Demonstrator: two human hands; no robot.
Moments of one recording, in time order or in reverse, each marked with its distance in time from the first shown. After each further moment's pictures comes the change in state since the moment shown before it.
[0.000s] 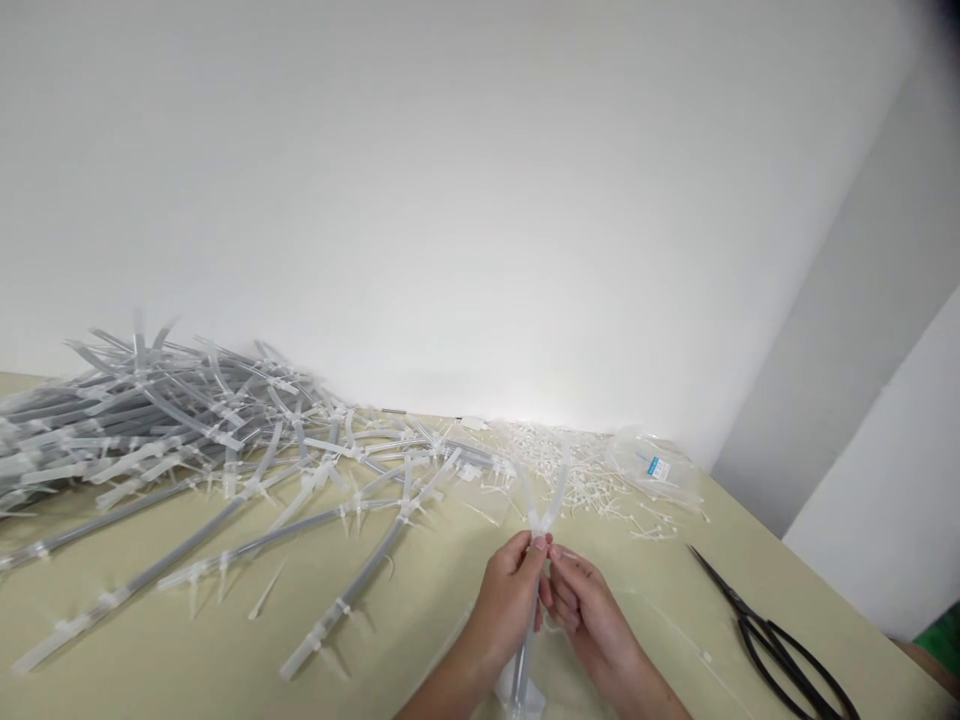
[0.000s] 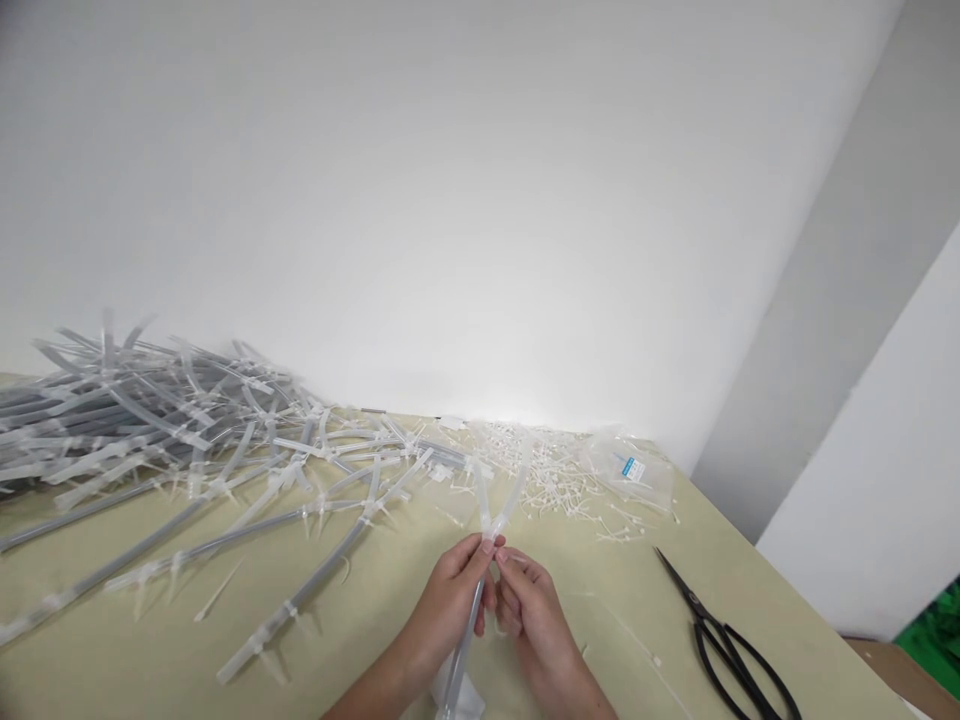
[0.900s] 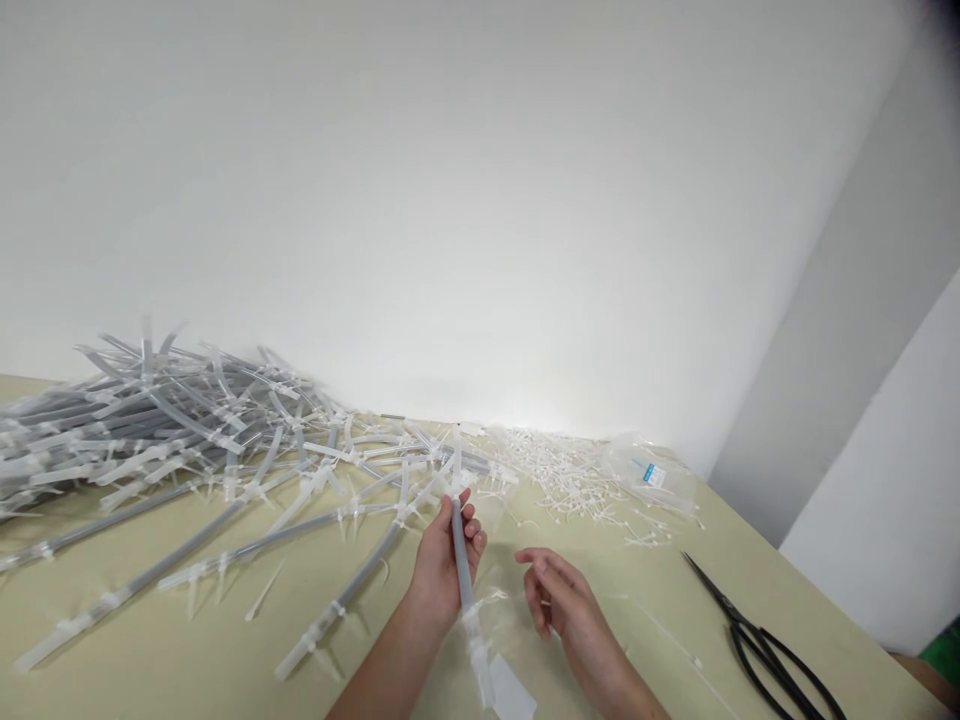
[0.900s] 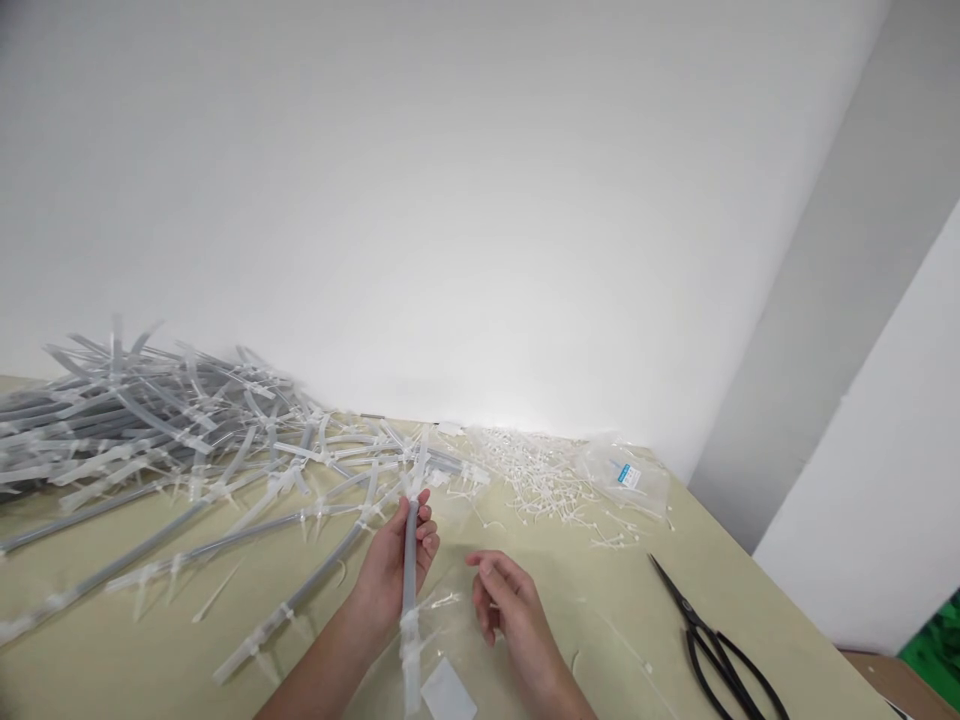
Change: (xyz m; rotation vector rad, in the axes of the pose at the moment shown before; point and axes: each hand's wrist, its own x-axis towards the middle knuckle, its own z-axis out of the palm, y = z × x) left_hand 0.021 0.030 -0.054 -0.850 0.240 -0.075; right_hand -0.005 0.000 0.001 -0.237 -0.038 -0.045
